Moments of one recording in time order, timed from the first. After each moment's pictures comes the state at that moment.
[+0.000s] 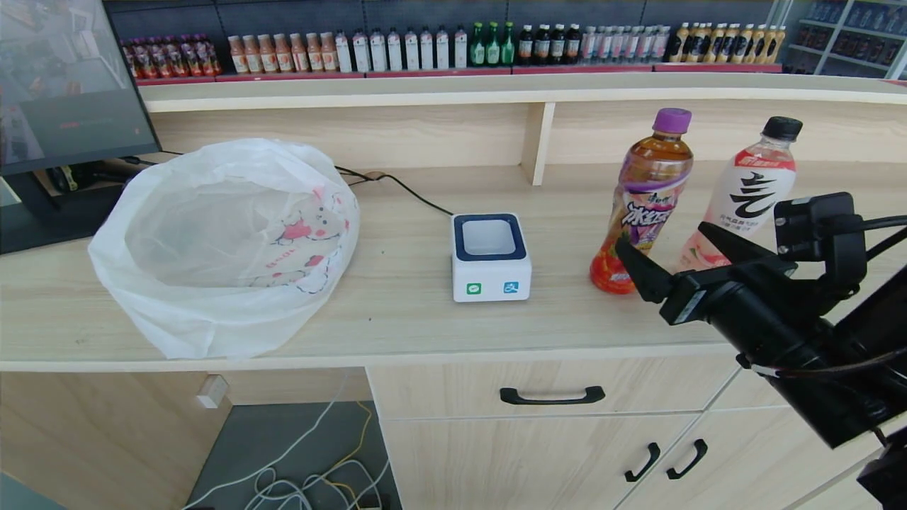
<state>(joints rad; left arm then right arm) 0.00 0.00 0.00 0.00 0.00 0.00 0.48 1.63 -0.42 -1.44 -0.23 -0.12</state>
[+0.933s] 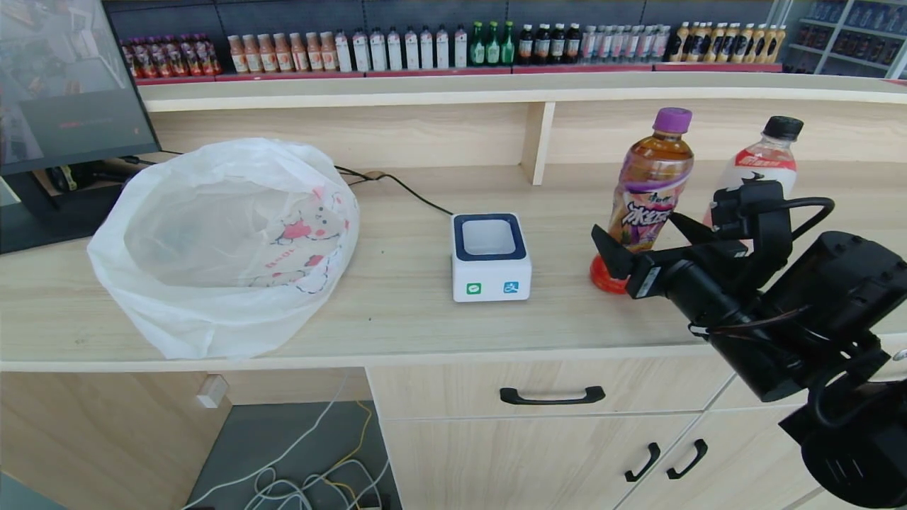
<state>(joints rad) 0.00 0.00 0.00 0.00 0.00 0.00 0.44 1.78 -0.57 -1.45 -0.23 -0.12</state>
